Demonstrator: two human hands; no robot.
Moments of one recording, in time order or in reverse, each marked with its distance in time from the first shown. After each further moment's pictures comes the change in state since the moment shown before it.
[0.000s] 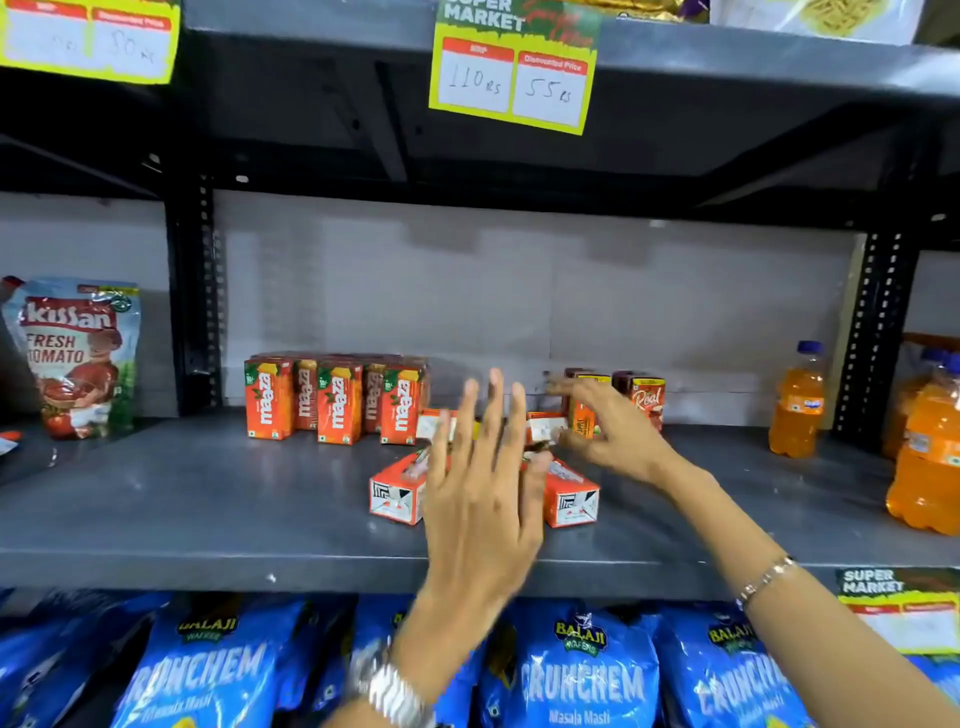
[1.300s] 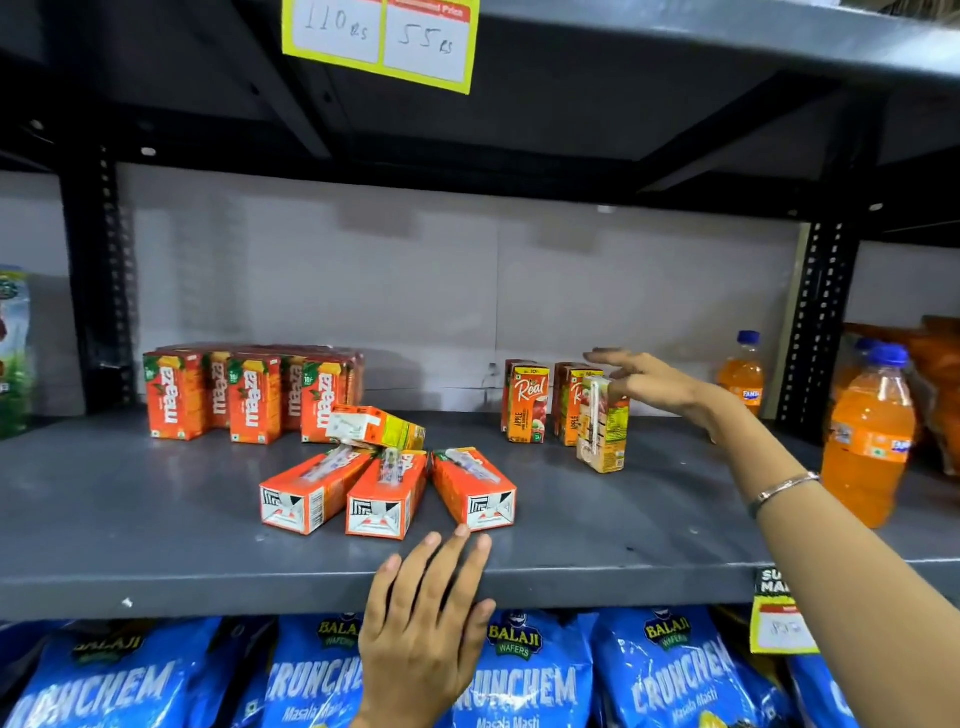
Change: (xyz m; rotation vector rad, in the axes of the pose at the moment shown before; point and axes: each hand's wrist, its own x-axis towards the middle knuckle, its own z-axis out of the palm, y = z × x) left_hand -0.091 0.010 0.062 0.298 0.160 0.190; right_hand 0.010 0.103 -0.073 0.263 -0.247 0.429
